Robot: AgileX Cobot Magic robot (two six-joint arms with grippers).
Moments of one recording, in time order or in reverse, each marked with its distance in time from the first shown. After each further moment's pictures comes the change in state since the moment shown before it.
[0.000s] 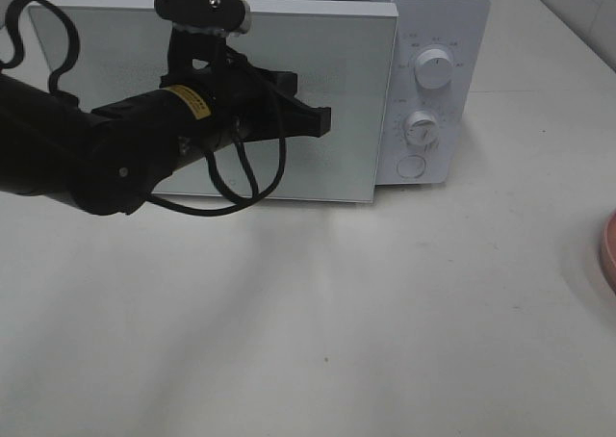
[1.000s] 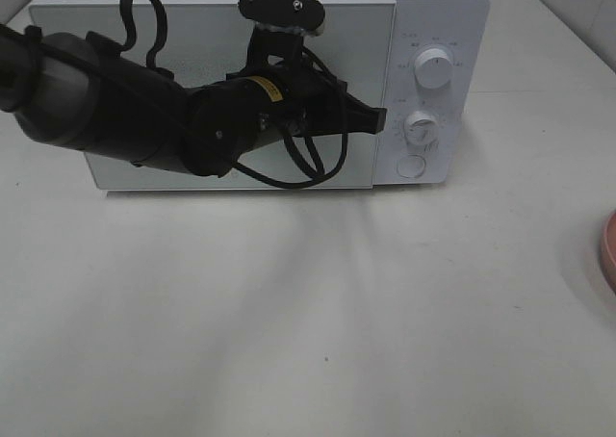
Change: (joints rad) left arm -0.019 0.179 -0.285 -0.109 0.200 0.122; right arm 0.000 0.000 0.000 0.000 0.000 0.000
